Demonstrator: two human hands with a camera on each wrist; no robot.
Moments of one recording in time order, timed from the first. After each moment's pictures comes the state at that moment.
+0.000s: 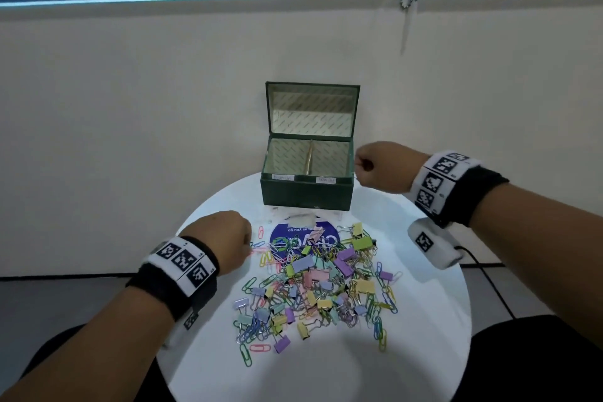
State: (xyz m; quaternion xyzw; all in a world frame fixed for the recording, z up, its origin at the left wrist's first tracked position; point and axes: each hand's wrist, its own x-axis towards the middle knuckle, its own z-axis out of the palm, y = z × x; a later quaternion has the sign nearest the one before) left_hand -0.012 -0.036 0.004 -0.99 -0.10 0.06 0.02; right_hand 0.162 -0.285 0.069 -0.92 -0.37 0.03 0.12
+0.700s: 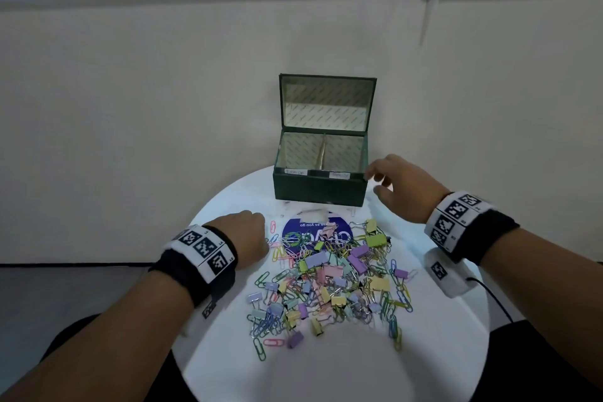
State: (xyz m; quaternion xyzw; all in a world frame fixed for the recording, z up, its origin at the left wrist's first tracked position) left_hand -0.001 -0.039 -0.003 -0.98 -0.11 0.14 0.04; right_hand 0.157 -0.301 0.013 -0.91 -0.36 -0.02 0.22
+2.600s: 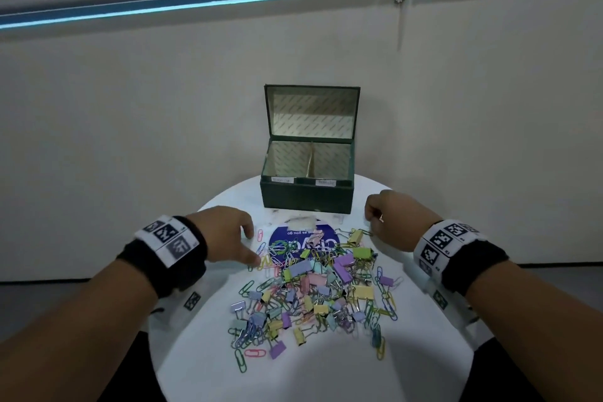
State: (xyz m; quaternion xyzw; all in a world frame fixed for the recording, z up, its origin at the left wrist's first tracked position) left_hand 0.011 -0.035 0.028 -0.98 -0.11 0.19 0.00; right_hand 0.154 -0.322 -0.024 -0.93 -0.33 0.03 0.15
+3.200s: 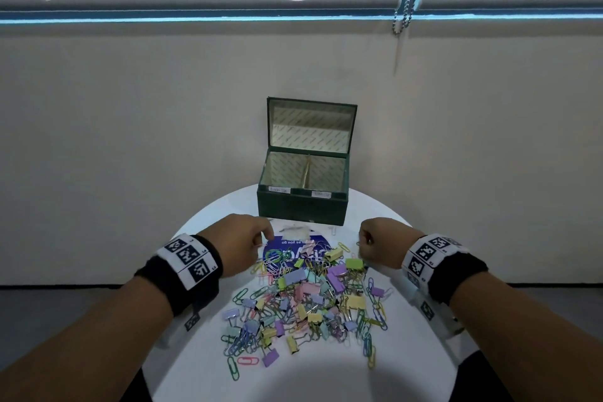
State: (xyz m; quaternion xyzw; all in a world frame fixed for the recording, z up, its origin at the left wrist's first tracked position) left_hand 0.007 -0.047 0.005 -0.99 -0.02 0.01 -0.10; right_hand 0.148 -0.315 -0.031 -0.95 -0.29 0.10 0.08
